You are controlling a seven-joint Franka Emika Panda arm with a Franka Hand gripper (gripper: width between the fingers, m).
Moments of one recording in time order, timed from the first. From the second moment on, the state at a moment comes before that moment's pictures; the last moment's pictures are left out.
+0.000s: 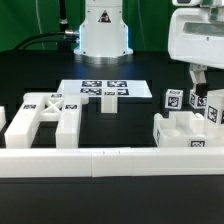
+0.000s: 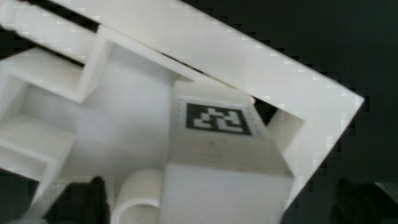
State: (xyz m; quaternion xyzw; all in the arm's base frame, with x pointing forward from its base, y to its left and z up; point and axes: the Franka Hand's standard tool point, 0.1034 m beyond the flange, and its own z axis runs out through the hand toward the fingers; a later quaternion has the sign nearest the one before) arm 0.627 0.116 0.078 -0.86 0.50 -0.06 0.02
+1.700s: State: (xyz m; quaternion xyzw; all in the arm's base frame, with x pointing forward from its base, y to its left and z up) arm 0.623 0.123 0.077 -1.00 0.00 -0.07 -0.02
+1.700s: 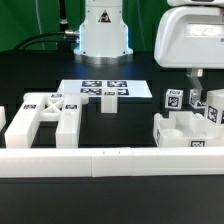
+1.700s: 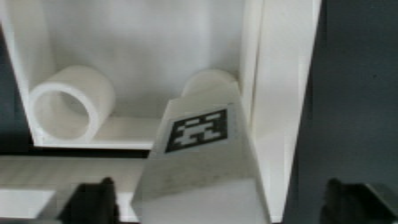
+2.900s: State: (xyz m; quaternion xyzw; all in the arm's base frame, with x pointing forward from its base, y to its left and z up) arm 0.629 0.087 0.079 -0.94 0.34 -0.08 0.00
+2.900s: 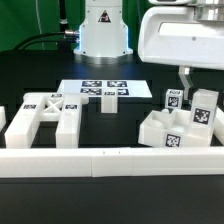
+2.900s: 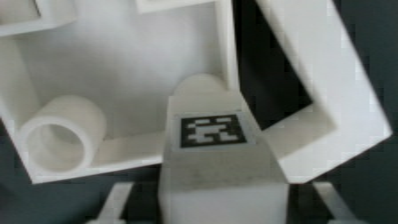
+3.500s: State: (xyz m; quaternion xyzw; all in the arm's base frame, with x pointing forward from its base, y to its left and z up) arm 0.625 0.083 0.114 -0.95 0.30 -0.09 0.00
